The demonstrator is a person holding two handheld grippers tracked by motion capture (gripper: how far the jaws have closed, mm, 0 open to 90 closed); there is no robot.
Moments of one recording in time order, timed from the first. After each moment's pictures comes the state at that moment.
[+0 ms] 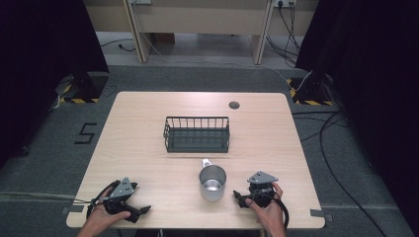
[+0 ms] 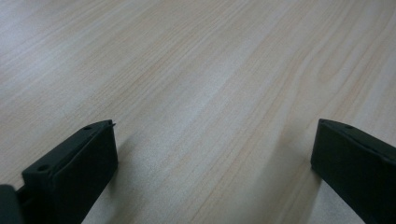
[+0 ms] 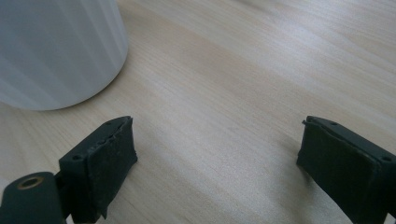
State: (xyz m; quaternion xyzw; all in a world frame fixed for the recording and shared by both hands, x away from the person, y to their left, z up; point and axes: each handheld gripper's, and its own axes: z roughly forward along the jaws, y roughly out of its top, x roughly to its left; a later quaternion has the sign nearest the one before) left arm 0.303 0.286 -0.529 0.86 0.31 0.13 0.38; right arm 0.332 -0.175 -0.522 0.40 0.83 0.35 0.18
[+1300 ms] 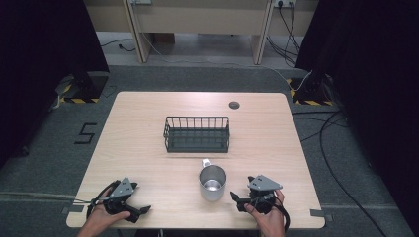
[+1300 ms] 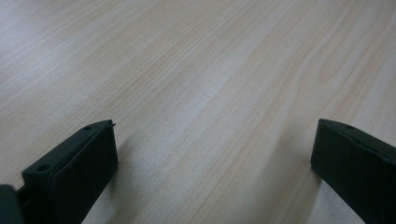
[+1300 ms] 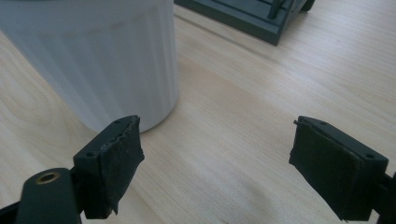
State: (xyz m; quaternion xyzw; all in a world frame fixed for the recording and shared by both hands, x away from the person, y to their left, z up) left arm 0.303 0.286 -0.529 0.86 0.31 0.13 0.38; right arm 0.307 -0.168 -0.497 0.37 0.81 0.41 0.19
